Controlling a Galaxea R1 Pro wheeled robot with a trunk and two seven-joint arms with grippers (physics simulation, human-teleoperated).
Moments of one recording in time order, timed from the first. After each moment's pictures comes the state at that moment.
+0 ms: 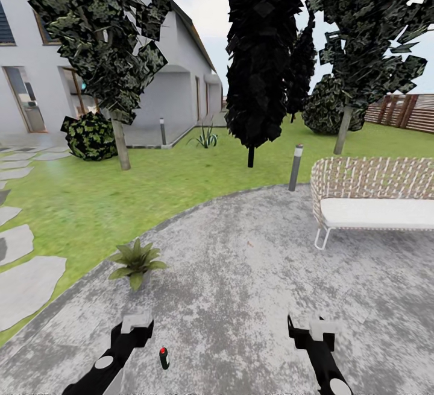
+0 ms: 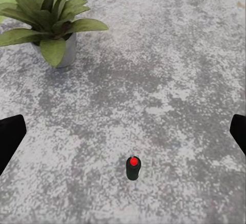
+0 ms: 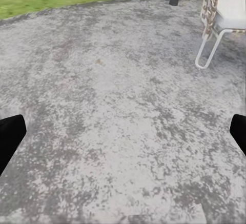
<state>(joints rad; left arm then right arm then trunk) -0.48 0.05 0.01 -0.33 0.02 -0.25 -0.01 -0.22 -0.04 0.00 -0.78 0.01 -0.29 -0.12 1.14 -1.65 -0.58</state>
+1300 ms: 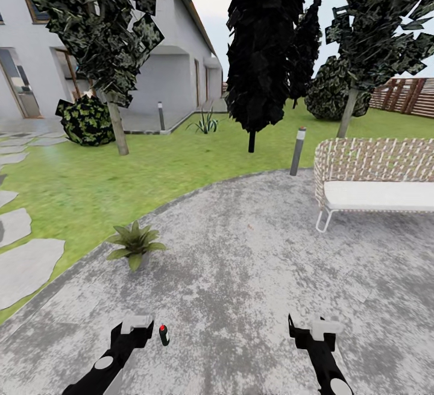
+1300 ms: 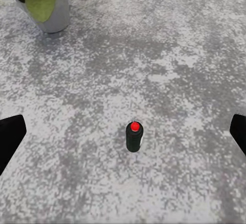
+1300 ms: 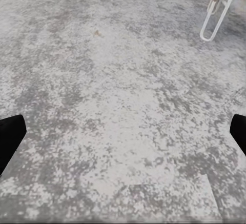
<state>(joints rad) -0.48 0.05 0.01 -0.33 0.02 -0.25 -0.01 -0.22 -0.04 0.00 -0.78 0.01 -0.29 -0.12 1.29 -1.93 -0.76</state>
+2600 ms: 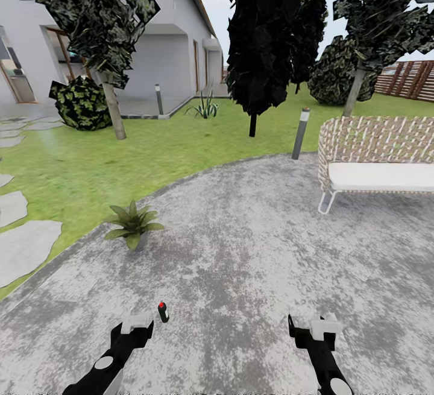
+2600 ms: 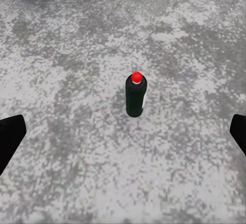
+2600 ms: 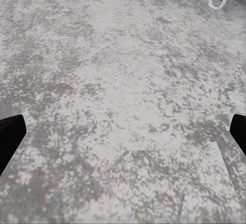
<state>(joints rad) -0.48 0.05 0.01 -0.33 0.01 -0.25 -0.01 -0.22 -0.04 0.00 -0.79 0.01 -0.29 -0.12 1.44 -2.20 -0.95</state>
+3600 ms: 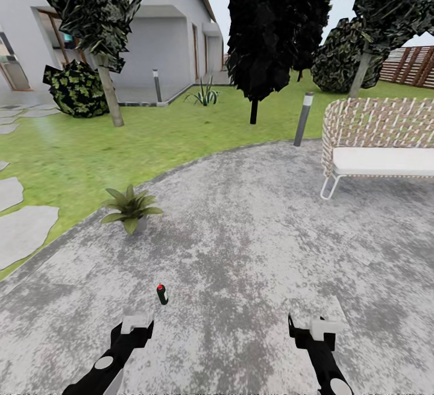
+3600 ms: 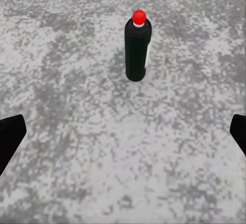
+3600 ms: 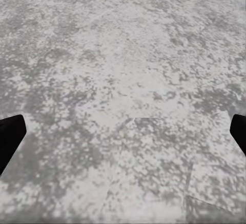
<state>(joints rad) -0.48 0.05 0.01 -0.33 0.01 -0.25 -0.01 -0.22 -0.04 0.00 -0.78 0.01 -0.29 -0.12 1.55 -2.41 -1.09</state>
